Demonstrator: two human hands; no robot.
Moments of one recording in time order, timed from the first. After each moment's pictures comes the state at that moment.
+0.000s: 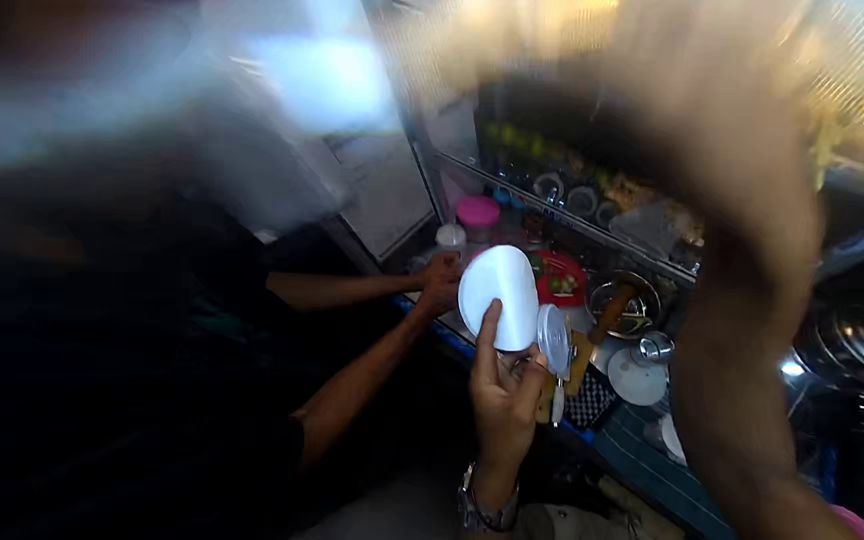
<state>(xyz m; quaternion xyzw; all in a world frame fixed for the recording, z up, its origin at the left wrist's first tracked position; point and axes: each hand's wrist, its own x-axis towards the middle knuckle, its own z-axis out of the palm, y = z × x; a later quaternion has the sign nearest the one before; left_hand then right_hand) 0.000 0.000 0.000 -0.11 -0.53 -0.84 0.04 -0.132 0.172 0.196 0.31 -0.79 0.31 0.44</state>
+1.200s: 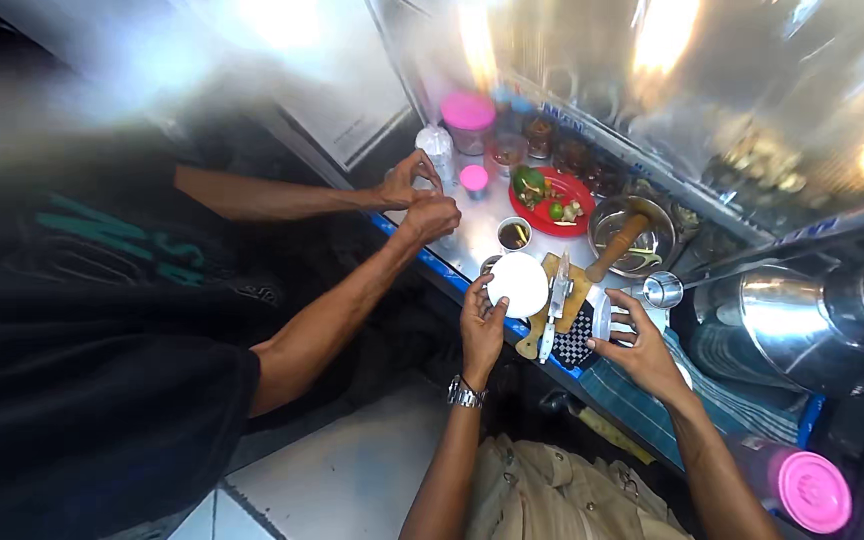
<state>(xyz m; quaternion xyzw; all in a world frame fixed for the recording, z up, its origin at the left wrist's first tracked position) -0.018 -0.001 -0.174 0.02 -0.69 -0.73 -0.04 0.071 0.238 -0.096 -0.17 -0.78 0.59 -0.07</state>
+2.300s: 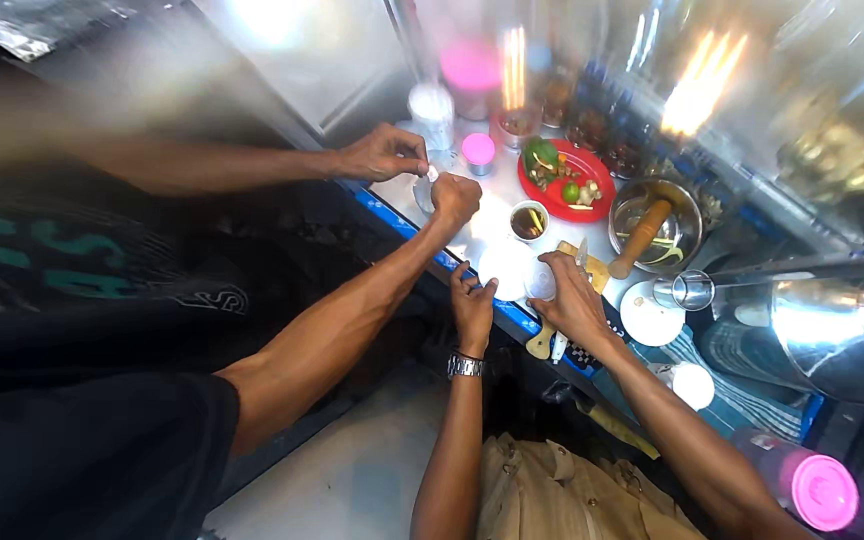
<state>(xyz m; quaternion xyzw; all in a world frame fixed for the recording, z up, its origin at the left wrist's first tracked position) -0.065 -0.024 -0.248 0.18 -0.71 -0.67 -0.11 -0.045 0.151 -0.172 -0.05 -0.96 0.27 -0.09</state>
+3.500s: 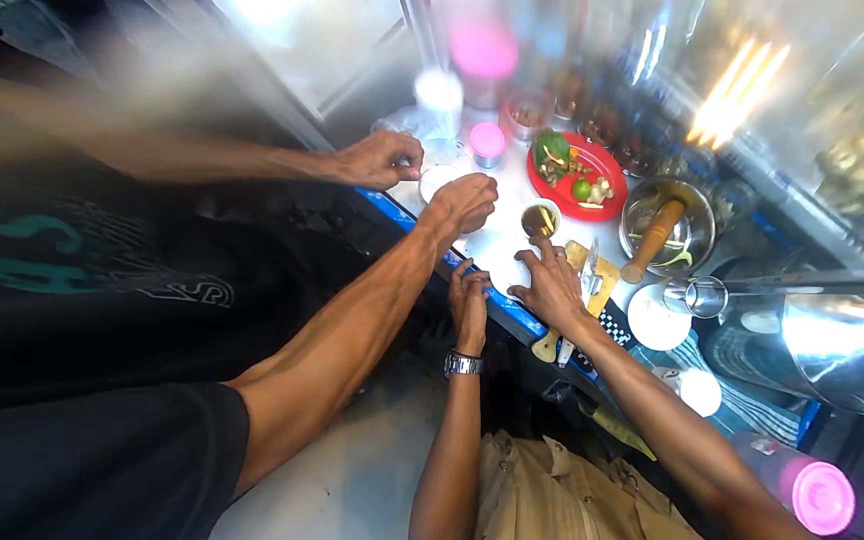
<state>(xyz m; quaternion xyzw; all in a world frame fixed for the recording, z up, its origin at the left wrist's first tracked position) -0.075 -0.041 -0.261 0.19 -0.69 -0.69 -0.13 -0.080 0.113 -0.186 0.00 -0.97 0.22 -0.09</state>
